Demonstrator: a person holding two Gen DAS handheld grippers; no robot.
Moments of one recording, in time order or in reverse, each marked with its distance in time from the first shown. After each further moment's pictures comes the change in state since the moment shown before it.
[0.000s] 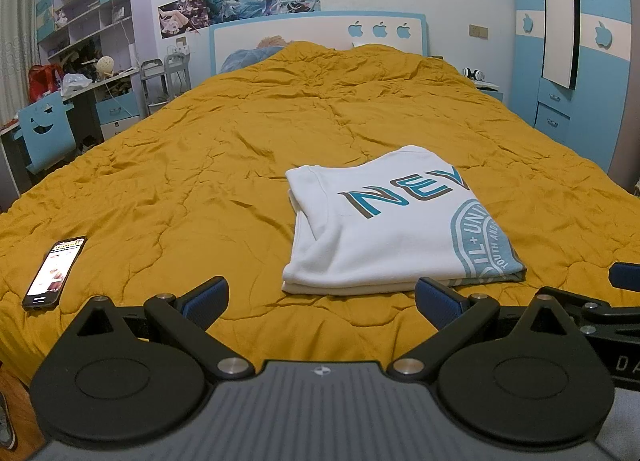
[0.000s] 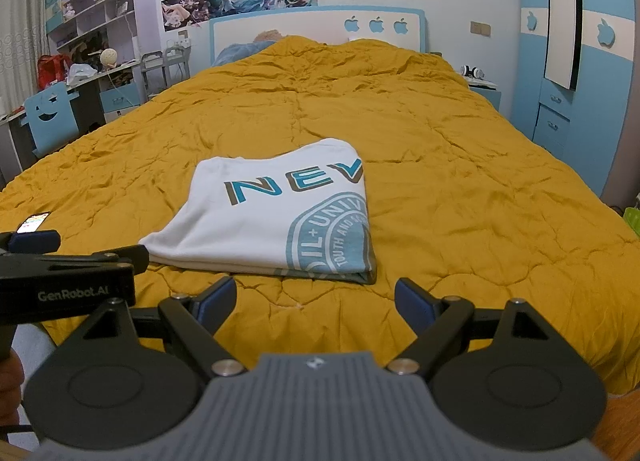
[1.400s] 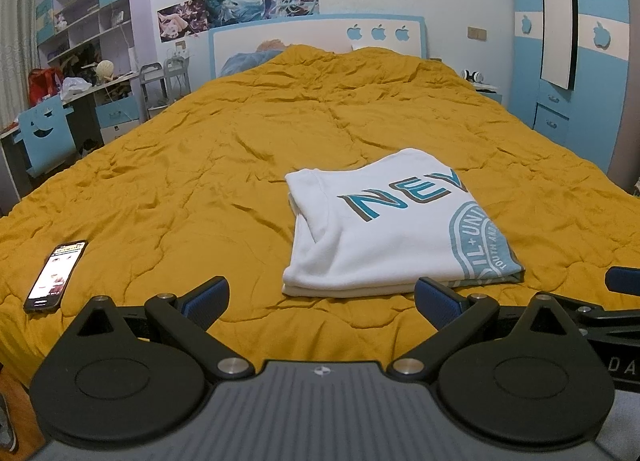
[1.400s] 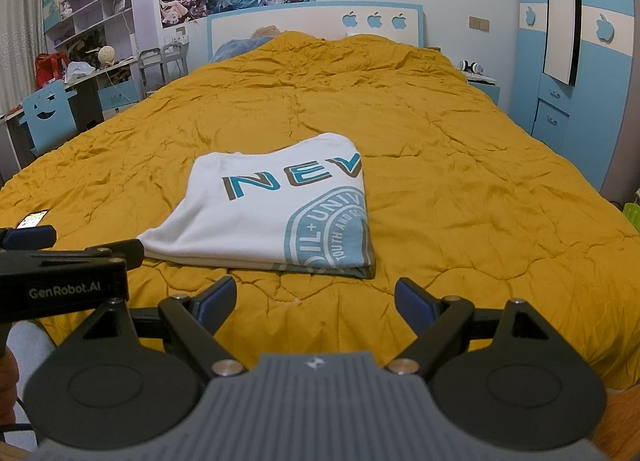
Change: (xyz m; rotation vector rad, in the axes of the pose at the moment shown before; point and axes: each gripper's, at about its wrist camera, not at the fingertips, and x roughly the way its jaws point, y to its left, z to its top) left arm -0.001 0.003 0.000 0.005 -0.007 -0.003; right arm 0.001 0.002 0.000 0.006 0.009 -0.004
